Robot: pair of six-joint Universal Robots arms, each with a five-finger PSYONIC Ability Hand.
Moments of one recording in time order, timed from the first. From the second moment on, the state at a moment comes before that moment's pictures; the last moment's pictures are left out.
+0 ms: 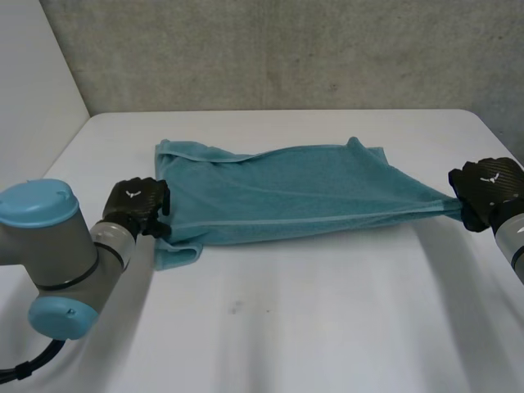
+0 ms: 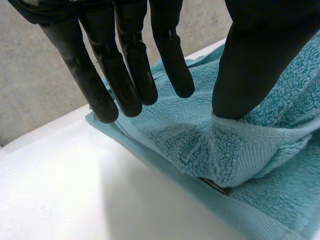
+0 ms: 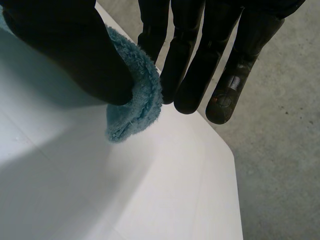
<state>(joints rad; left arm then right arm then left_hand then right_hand) 4.41 -2.08 -1.68 3.53 -1.52 3.32 1.59 -1.35 1.85 -0.32 1.37 2.55 0.86 0.86 0.86 0.86 0.68 0.97 1.18 1.18 1.19 0.98</state>
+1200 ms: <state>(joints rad) 4.30 -2.05 -1.75 3.47 -1.53 3.33 1.62 -1.26 1.82 -0.28 1.46 2.58 0.60 0.59 0.59 0.59 0.41 0.97 1.18 1.18 1.19 0.98</state>
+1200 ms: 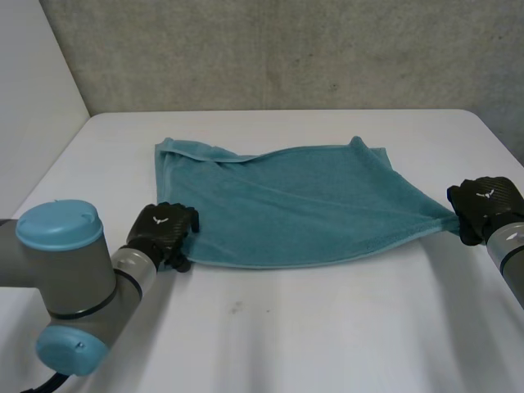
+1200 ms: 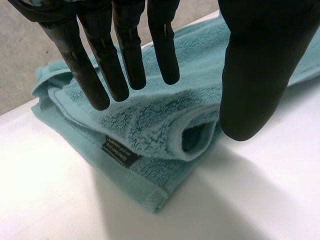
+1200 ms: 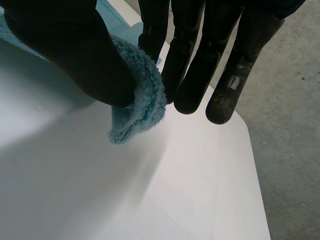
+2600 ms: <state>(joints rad) 4.43 -1.94 -1.02 3.66 -1.50 3.69 1.90 -1.30 0.90 -0.08 1.65 2.65 1.13 1.20 1.19 1.20 0.96 0.97 1.18 1.19 1.19 0.99</state>
